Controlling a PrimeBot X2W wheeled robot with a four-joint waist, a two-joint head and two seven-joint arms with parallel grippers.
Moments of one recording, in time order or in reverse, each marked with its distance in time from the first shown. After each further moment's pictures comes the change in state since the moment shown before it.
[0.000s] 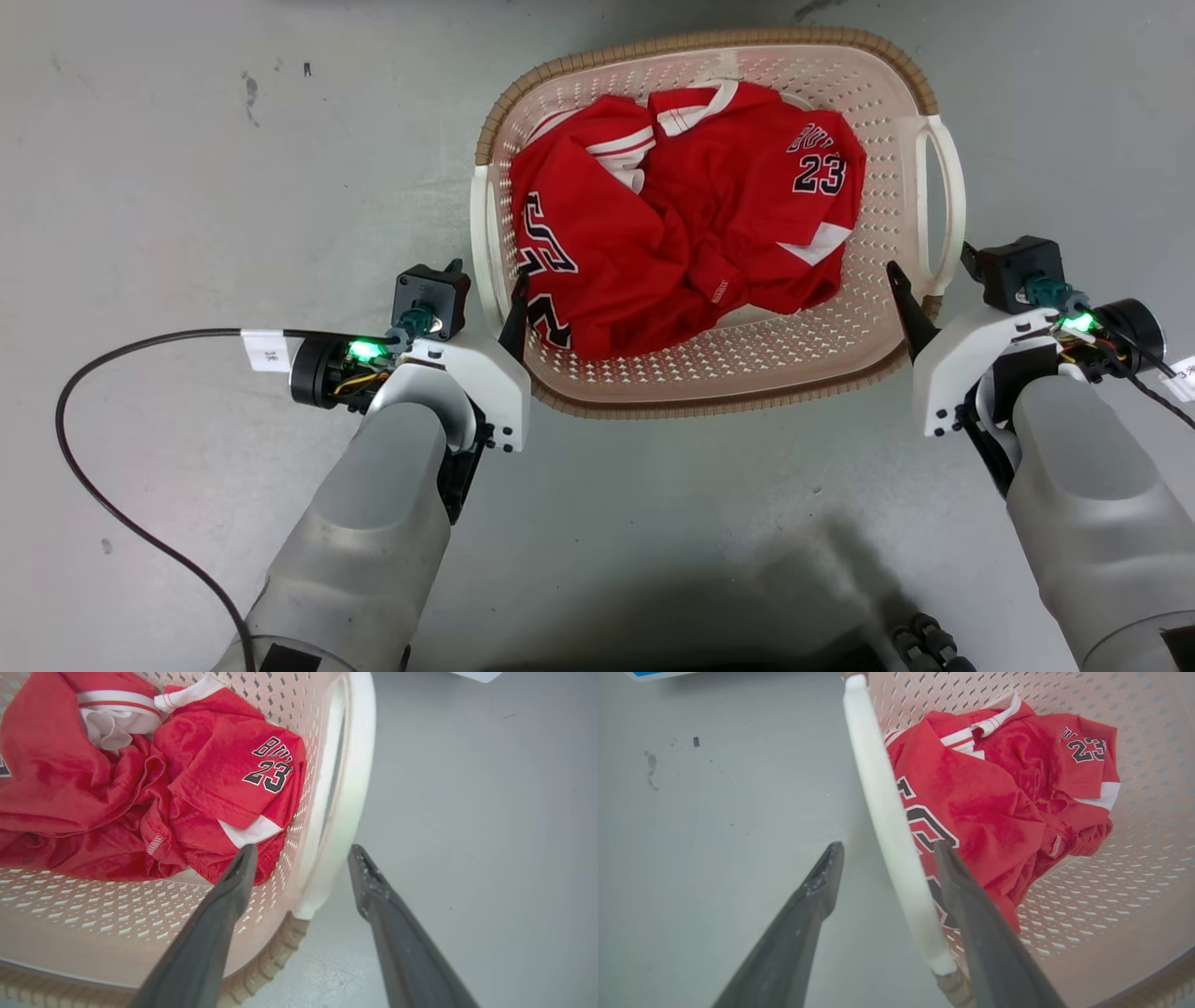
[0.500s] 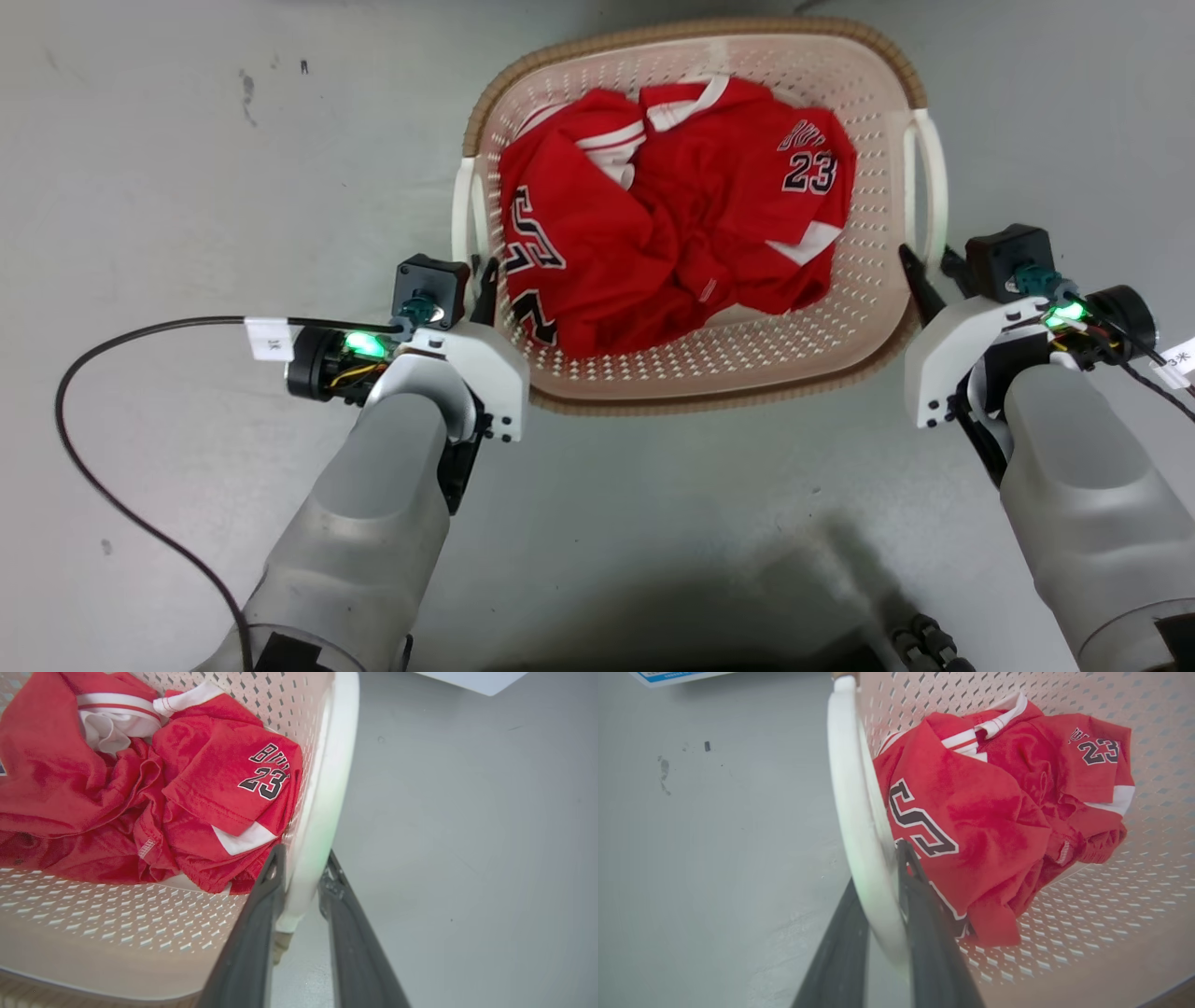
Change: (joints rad) left arm -0.028 -0.002 -0.016 0.021 -0.003 -0.004 0.000; right arm -0.030 0.006 0.034 0.020 0.004 0.000 -0.001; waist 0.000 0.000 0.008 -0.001
